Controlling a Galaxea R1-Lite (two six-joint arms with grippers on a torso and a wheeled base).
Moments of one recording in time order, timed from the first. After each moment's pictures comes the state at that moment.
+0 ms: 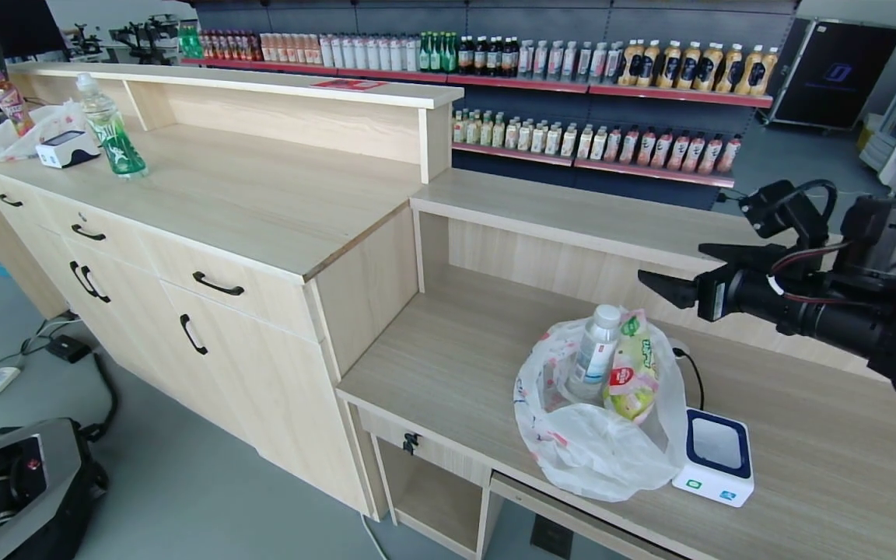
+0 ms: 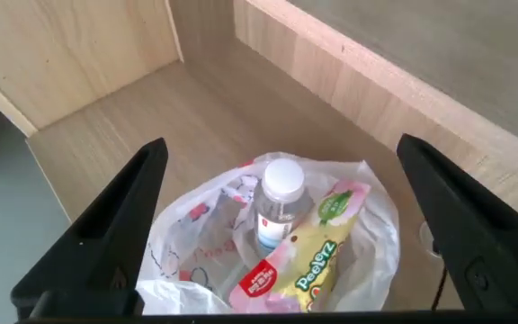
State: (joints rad) left arm 0.00 0.00 0.00 0.00 0.04 0.00; right arm 0.10 1.70 -0.81 -0.78 0.29 -0.27
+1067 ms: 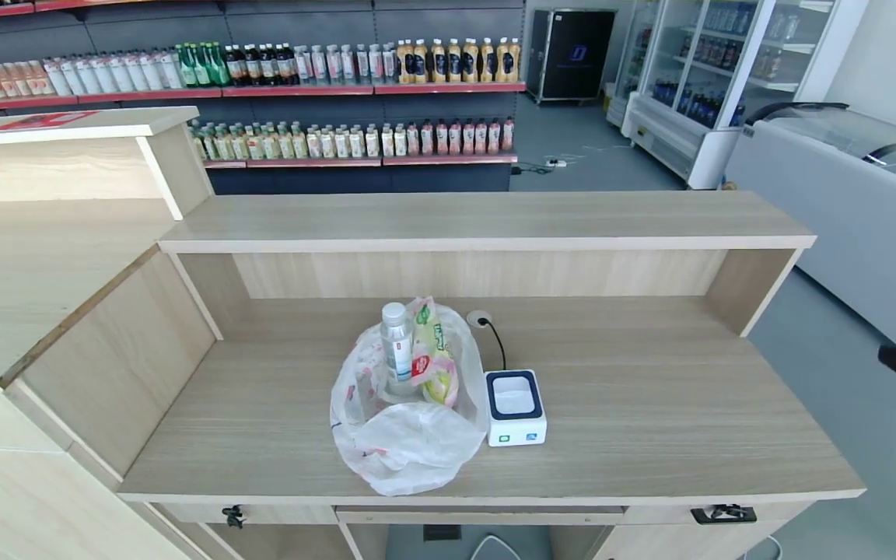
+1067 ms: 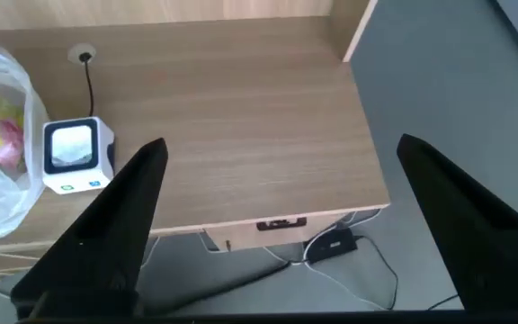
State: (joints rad) left arm 0.00 0.00 0.00 0.00 0.04 0.00; right arm 0.04 0.93 -0.63 -0.01 -0.17 -0.04
